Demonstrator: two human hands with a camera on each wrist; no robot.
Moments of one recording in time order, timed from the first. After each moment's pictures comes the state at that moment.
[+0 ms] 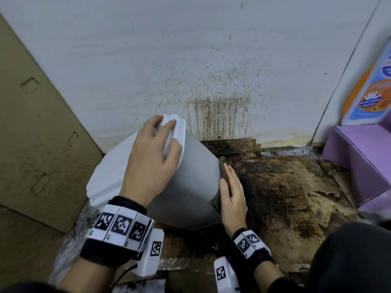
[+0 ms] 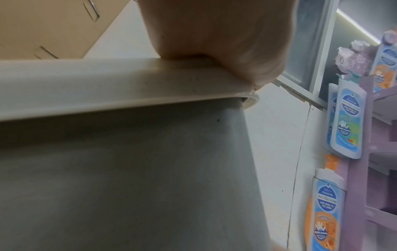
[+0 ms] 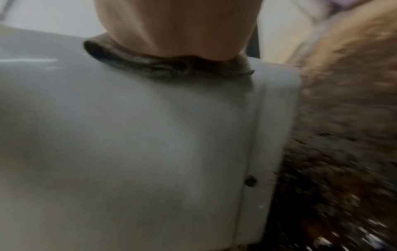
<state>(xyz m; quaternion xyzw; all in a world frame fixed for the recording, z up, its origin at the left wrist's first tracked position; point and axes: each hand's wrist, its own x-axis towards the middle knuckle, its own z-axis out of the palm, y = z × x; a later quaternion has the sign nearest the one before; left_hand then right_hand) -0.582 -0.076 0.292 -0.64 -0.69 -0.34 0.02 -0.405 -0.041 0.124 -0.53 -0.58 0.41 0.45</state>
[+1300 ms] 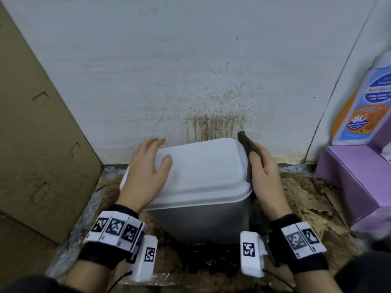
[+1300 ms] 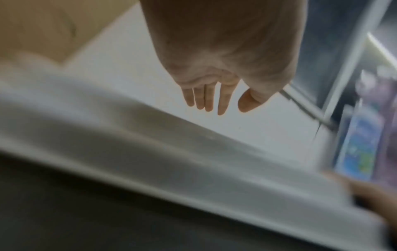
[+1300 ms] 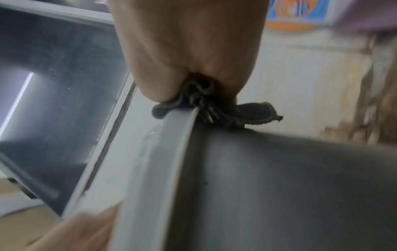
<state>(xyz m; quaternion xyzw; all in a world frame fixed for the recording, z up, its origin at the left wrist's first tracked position) -0.597 -0.074 0.284 -0.61 -0.70 -0.37 -0.08 -0.334 -0.003 0.260 -0.40 -0.60 0.44 0.53</state>
